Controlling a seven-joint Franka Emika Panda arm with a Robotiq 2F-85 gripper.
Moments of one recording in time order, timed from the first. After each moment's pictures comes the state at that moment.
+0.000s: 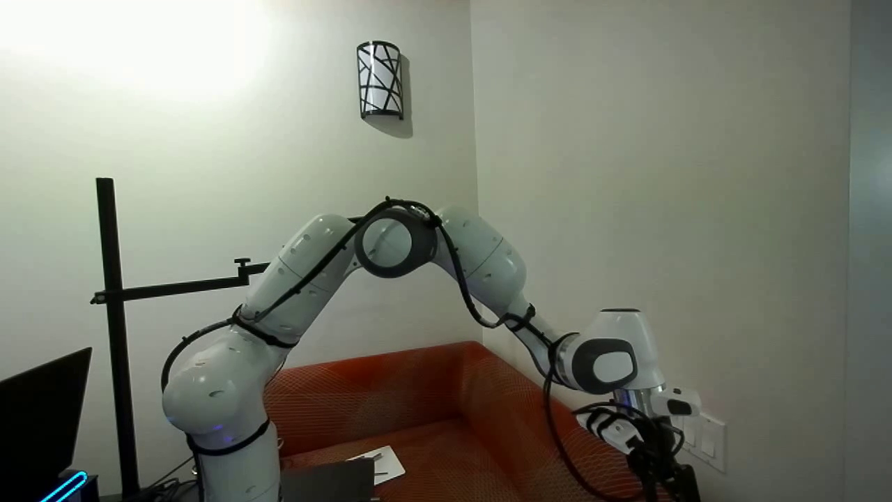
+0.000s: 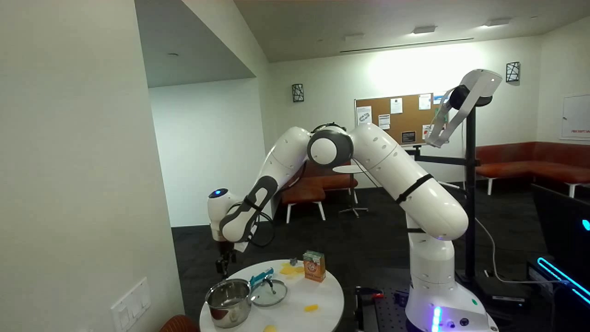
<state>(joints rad) -0.02 0.70 -0.13 -1.69 -0.21 2.51 0.04</state>
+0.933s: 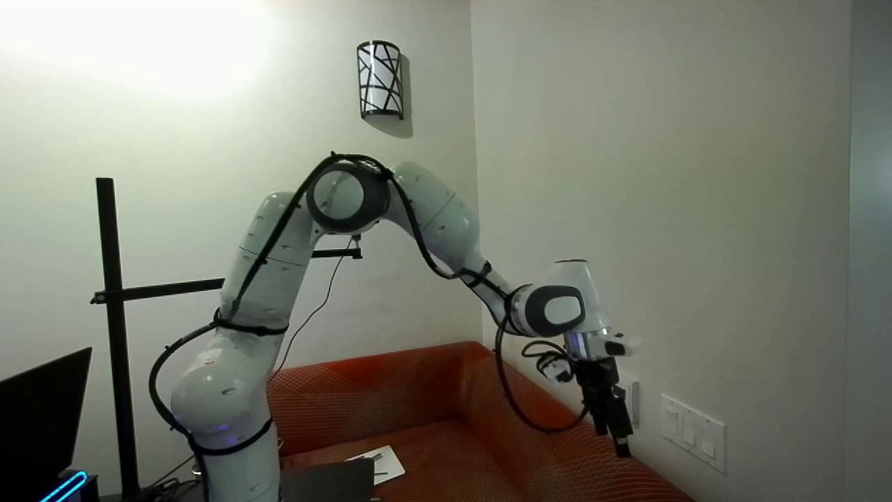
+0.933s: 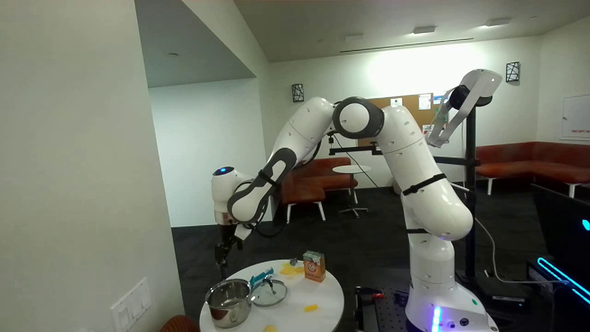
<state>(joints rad) 0.10 0.37 -0.15 -1.97 -0.22 2.47 0.30</state>
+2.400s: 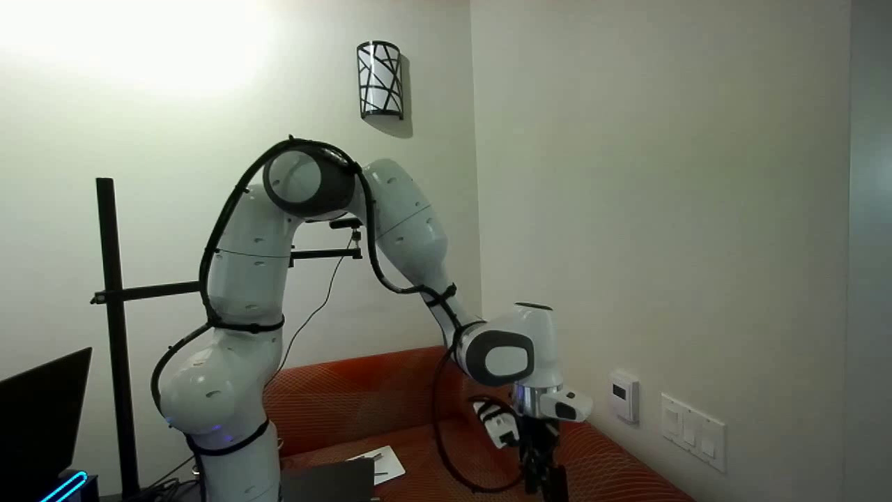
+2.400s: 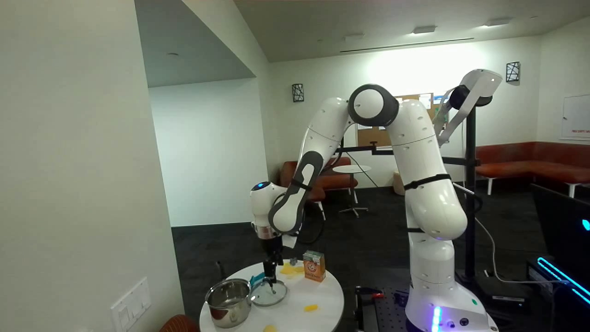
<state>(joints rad) -0.04 0.23 -0.09 -2.39 -0.21 2.60 0.06</state>
